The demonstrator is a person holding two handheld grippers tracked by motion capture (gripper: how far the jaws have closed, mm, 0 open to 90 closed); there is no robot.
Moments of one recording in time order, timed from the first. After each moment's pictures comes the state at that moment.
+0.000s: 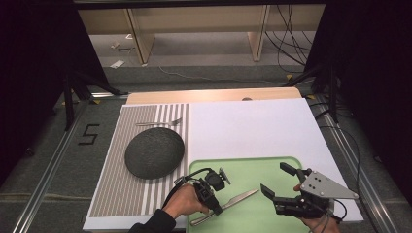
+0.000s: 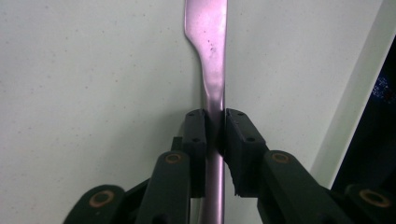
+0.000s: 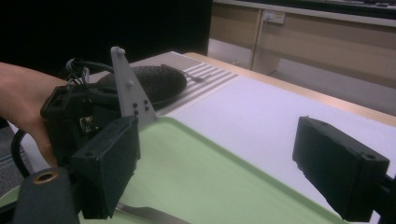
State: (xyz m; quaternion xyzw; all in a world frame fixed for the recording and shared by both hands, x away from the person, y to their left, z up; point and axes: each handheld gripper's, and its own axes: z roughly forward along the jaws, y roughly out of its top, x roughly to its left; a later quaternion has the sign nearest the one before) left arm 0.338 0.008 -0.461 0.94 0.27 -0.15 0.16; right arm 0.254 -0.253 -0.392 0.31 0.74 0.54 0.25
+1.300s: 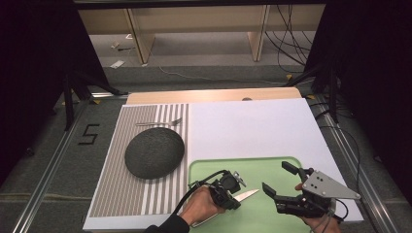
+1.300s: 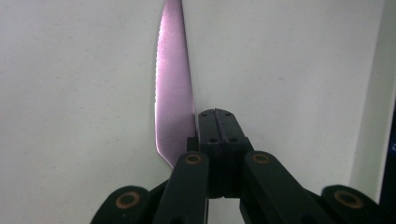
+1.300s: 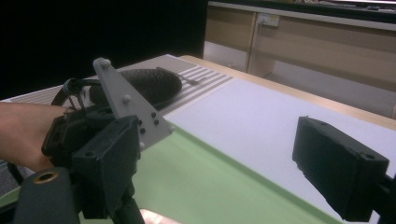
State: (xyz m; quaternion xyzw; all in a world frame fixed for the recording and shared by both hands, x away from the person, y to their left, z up) left arm 0.329 -0.029 -0.467 0.94 0.23 -0.08 0.25; right arm 0.255 -0.256 -0.391 0.31 0.74 0.54 0.25
